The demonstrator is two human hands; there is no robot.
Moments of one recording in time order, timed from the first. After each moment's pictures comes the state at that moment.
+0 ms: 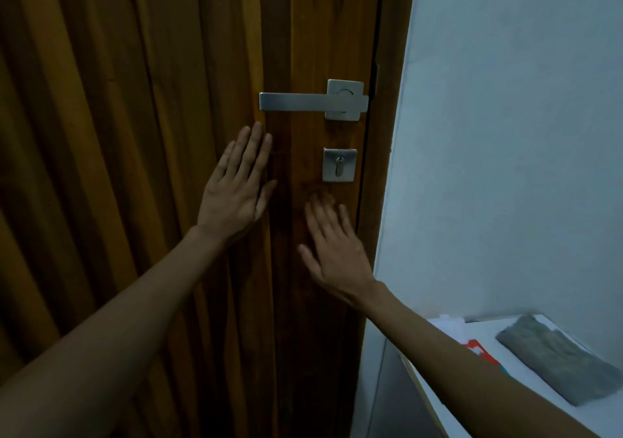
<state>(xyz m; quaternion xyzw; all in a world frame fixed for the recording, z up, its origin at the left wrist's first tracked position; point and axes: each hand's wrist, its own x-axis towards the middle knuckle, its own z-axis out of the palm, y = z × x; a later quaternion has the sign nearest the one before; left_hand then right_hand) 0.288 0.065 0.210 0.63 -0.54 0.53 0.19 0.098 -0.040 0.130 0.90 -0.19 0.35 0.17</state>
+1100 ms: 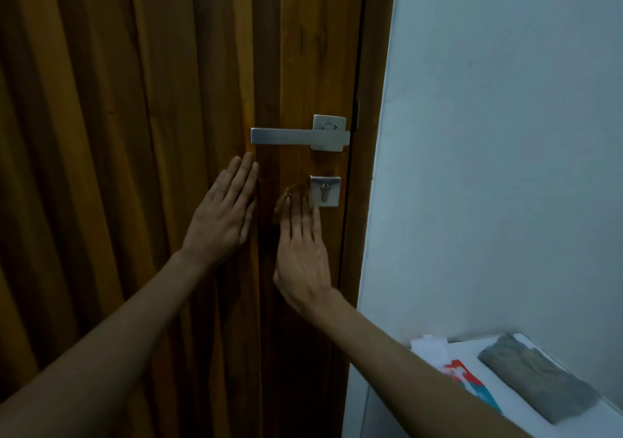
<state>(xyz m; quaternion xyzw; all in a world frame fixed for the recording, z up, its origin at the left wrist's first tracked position) 0.293 0.071 0.213 0.62 -0.58 0.49 0.20 0.126 0.015 0.179 0.89 -0.28 0.35 0.13</state>
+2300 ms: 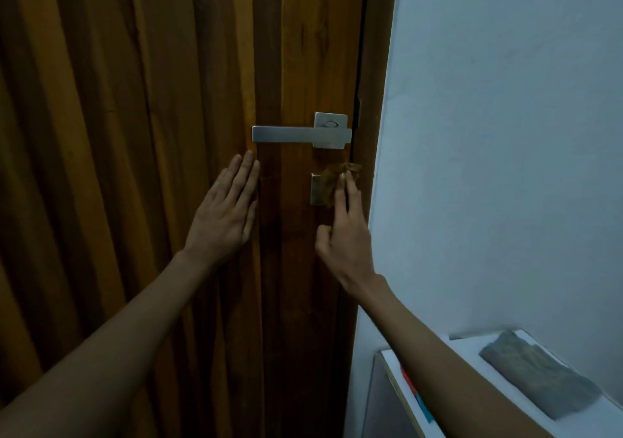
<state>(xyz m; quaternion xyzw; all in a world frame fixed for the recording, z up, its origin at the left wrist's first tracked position) 0.291 0.070 0.212 0.64 -0.57 0.48 0.19 0.090 -0.033 0.190 0.81 -0.25 0.53 -0.03</state>
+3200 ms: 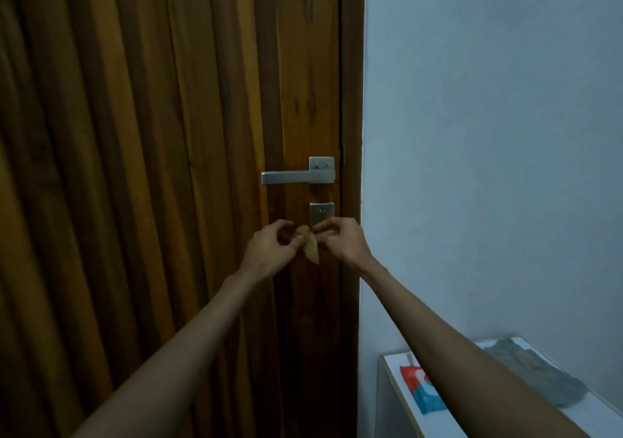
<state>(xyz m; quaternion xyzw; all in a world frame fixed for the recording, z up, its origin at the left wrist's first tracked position) 0.184 0.111 0.252 0.72 -0.55 0.00 0.42 0.048 -0.006 0.255 0.80 -0.26 0.39 -0.37</state>
